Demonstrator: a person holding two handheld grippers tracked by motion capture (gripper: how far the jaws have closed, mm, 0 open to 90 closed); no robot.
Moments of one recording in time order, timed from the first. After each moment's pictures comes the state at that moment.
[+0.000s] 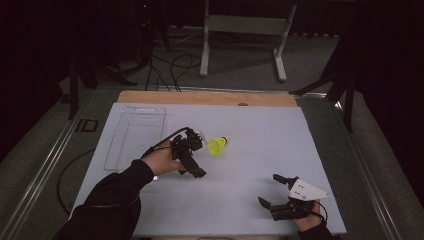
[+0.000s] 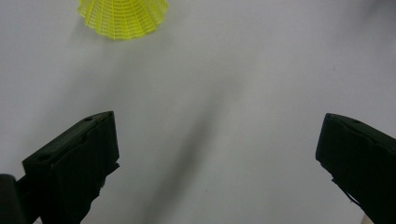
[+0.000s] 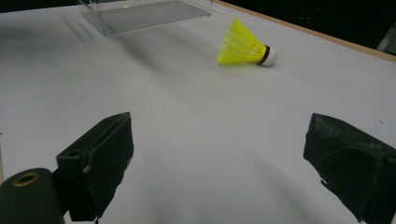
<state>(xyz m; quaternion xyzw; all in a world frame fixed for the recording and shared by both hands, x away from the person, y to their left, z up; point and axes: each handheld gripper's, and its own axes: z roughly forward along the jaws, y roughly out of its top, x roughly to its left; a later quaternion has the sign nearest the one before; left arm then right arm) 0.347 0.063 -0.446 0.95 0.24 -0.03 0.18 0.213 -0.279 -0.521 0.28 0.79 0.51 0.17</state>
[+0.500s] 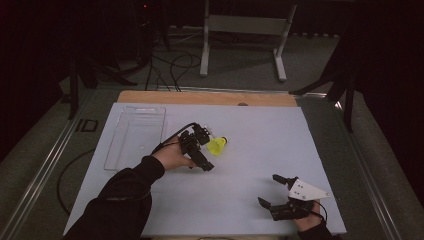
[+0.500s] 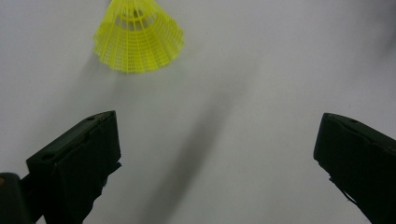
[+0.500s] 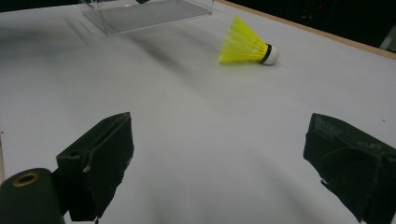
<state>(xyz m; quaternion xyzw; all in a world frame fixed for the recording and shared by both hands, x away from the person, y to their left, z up) 0.366 0.042 -0.452 0.95 0.26 -0.03 0.20 0.213 -0.279 -0.522 0.28 0.80 0.51 0.17</state>
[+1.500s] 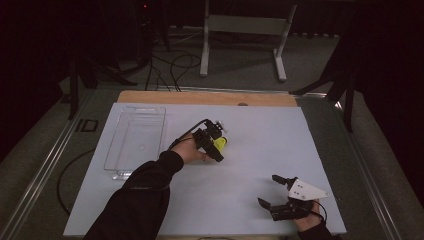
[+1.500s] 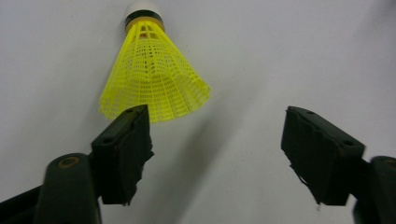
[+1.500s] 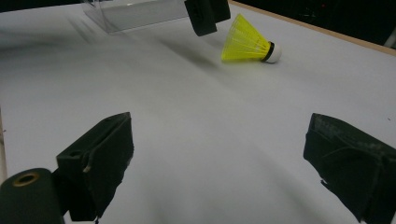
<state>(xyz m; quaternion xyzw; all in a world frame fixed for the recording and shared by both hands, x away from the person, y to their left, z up) 0.397 0.007 -0.479 0.94 0.28 -0.02 0.18 0.214 -0.279 -0.524 0.28 0.80 0.51 0.17</state>
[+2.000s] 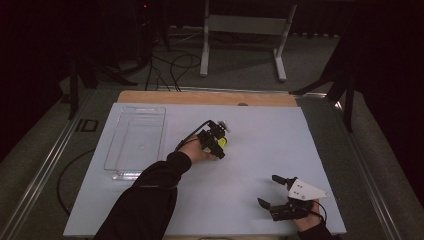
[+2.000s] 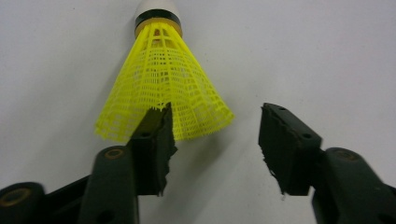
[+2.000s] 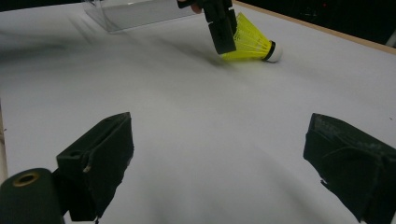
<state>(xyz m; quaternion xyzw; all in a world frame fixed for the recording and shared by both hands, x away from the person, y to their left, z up) 0.408 -0.007 -0.502 0.93 0.33 -0.01 0.17 0.214 -0.279 -0.525 0.28 0.80 0.51 0.16</state>
